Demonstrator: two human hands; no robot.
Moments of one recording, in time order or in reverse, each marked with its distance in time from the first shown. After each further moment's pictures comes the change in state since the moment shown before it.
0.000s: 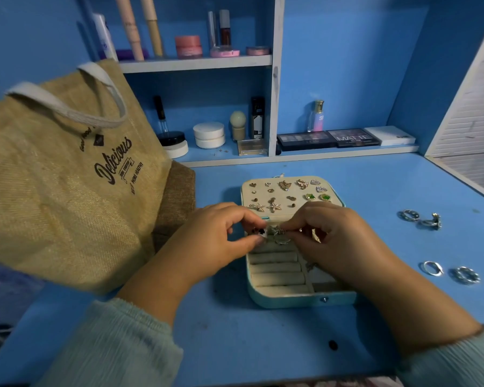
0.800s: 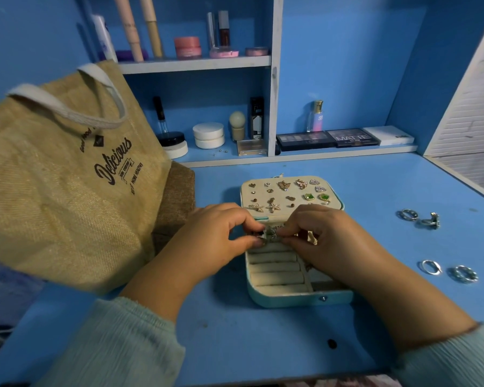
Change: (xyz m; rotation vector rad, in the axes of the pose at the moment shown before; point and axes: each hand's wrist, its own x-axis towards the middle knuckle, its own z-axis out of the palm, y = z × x) left_hand 0.005 -0.005 0.005 0.099 0.034 0.042; right_hand 0.002 0.005 0.004 -0.029 -0.059 -0.058
